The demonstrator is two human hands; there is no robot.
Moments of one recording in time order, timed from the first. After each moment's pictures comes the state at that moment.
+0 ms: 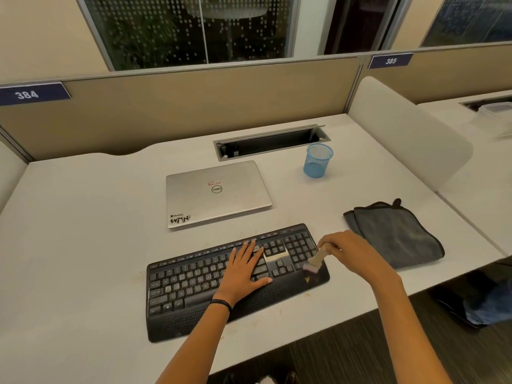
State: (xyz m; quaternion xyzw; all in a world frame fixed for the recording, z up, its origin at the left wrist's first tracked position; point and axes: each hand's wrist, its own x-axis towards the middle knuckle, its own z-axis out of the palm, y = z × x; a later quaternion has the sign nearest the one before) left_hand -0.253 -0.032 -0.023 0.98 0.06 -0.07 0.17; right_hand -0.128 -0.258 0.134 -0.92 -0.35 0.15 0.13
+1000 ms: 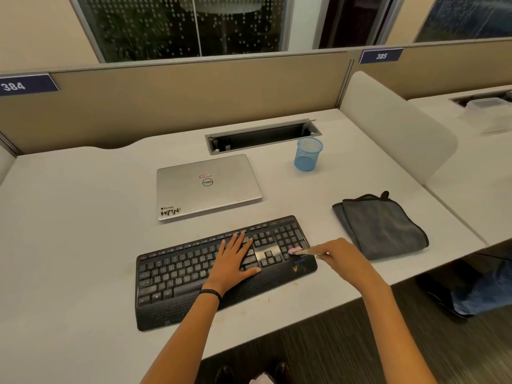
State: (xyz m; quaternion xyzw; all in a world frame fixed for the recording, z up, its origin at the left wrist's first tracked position) left_hand -0.254 -0.034 -0.022 0.98 0.07 -0.07 0.18; right_hand -0.151 -0.285 0.115 -0.92 -0.32 0.18 0.15
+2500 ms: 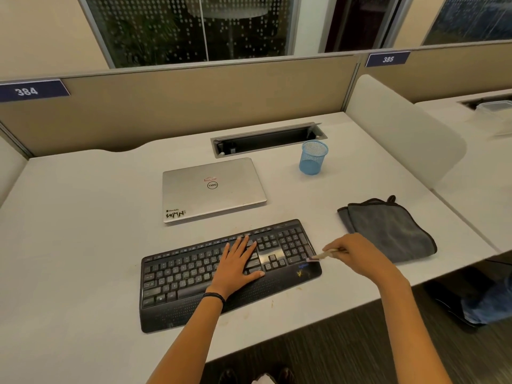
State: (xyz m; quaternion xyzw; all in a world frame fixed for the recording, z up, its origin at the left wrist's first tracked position) left_hand -0.255 -0.035 -0.022 0.98 0.07 -0.06 0.19; right_hand -0.123 -0.294 0.122 -0.91 -0.32 0.19 0.17
